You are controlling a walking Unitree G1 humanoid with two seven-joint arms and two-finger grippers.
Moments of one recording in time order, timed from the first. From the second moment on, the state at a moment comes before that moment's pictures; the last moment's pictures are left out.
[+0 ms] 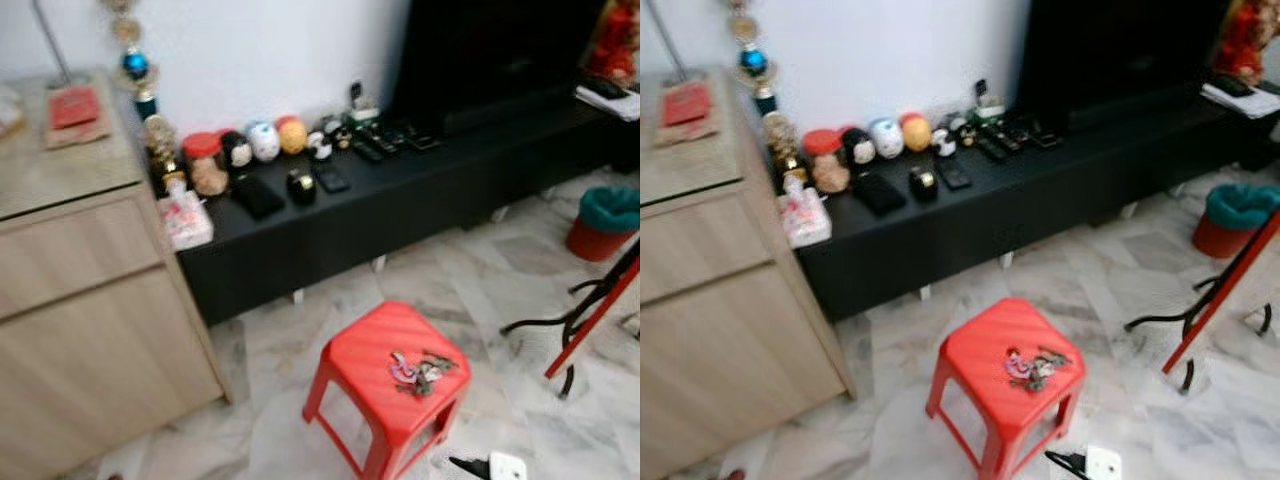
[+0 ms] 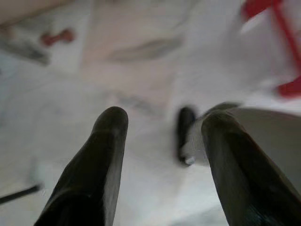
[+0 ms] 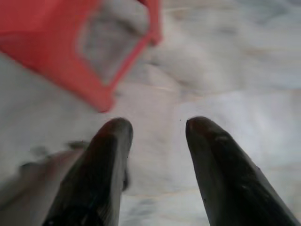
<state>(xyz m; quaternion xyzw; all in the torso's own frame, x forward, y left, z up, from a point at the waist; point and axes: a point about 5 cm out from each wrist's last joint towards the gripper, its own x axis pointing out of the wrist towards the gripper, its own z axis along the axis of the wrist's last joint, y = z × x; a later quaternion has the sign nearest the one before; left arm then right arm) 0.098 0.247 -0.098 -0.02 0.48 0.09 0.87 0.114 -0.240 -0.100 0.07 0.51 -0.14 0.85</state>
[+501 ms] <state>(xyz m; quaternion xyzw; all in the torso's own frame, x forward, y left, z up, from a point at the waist) 0.098 0.256 -0.096 -0.01 0.48 0.11 0.87 0.118 -0.232 -0.101 0.09 0.50 -0.13 0.85</state>
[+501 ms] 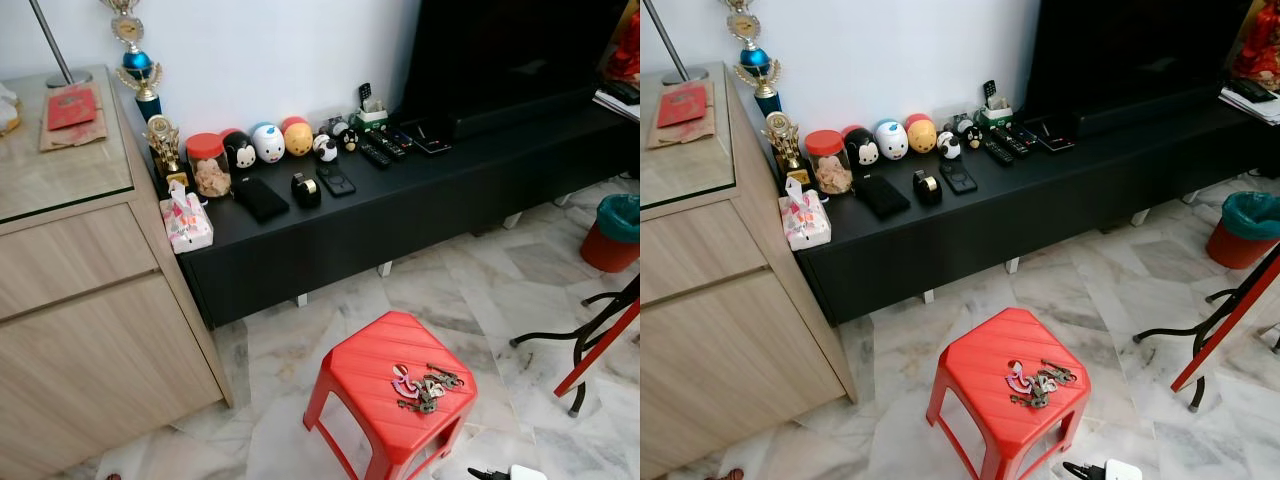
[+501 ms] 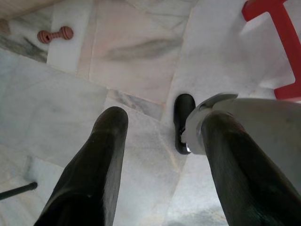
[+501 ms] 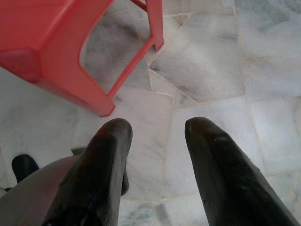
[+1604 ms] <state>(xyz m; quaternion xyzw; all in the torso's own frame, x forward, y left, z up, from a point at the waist) 0.219 0.258 -0.025 0.00 0.19 0.13 0.97 0.243 -0.213 -0.030 0.05 0.22 -0.07 0.97</state>
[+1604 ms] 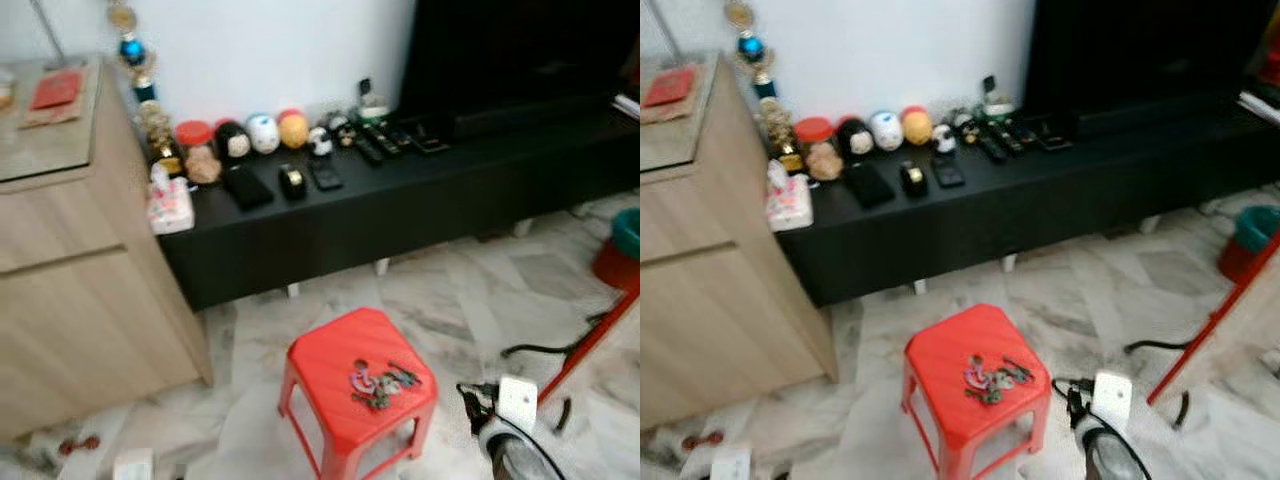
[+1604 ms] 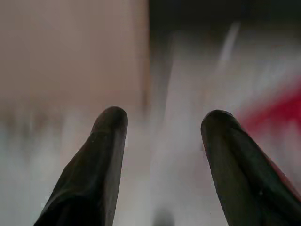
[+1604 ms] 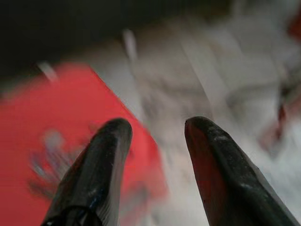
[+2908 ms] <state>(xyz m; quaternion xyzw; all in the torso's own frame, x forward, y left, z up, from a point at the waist) 0.228 0.225 0.040 -0.02 0.05 0.04 1.00 0.228 -0.195 -0.016 -0.01 0.16 0.01 0.99</state>
